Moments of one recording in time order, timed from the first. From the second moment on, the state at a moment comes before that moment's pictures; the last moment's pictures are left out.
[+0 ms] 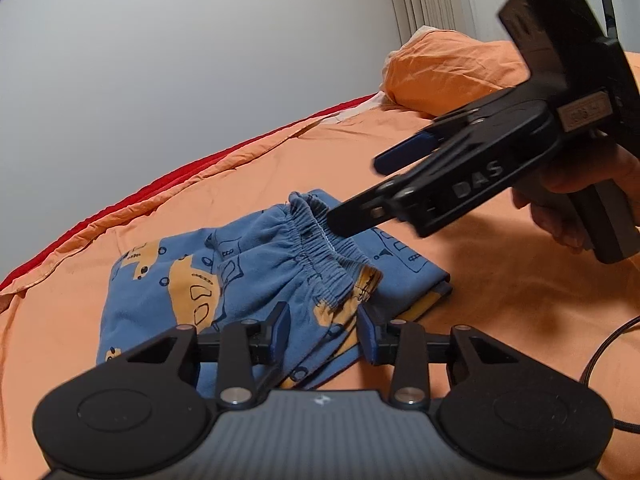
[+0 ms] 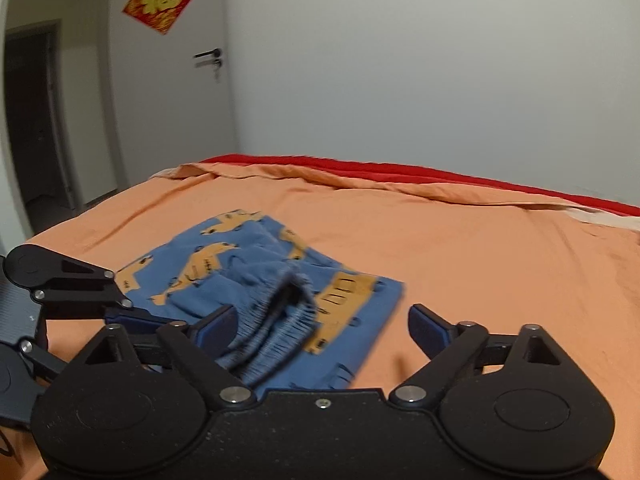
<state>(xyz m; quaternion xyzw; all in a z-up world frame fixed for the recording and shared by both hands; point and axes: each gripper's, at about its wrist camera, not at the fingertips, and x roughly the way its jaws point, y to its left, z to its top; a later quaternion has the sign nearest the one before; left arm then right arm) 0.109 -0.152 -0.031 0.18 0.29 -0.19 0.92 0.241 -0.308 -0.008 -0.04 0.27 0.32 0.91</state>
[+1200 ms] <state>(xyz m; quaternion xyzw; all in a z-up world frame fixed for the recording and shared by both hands) 0.107 -0.154 -0.030 0.16 0.29 -0.18 0.93 0.274 -0.307 -0.029 0.10 0.34 0.33 0.88</state>
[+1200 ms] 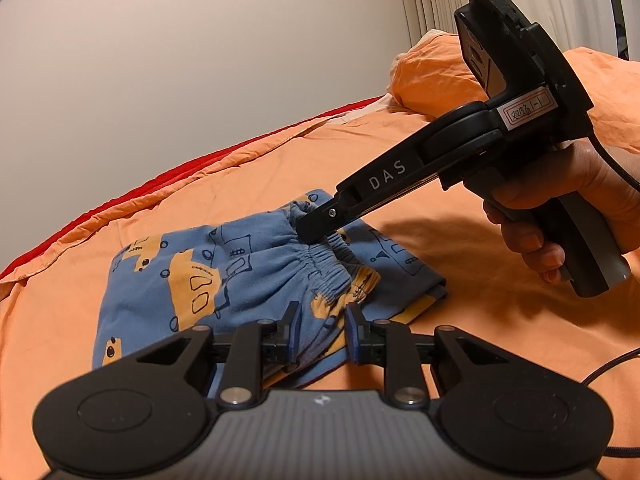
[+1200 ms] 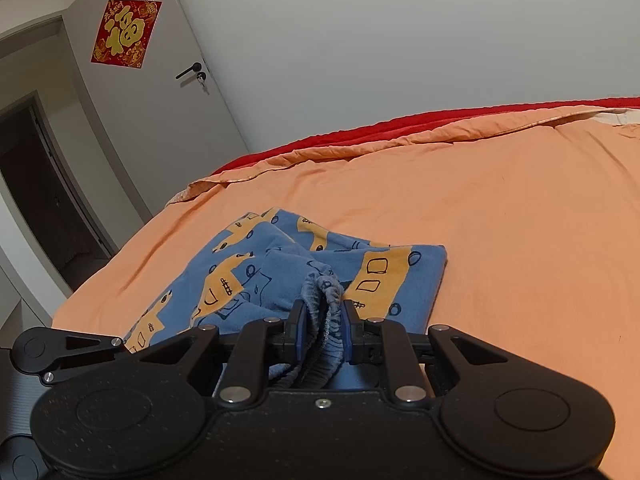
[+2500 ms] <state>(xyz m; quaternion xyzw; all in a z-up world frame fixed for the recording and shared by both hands) 0.112 -0.167 -0.026 0.15 0.28 -0.24 0.92 0.252 -0.337 -0.027 0.14 0.34 0.27 0.89</state>
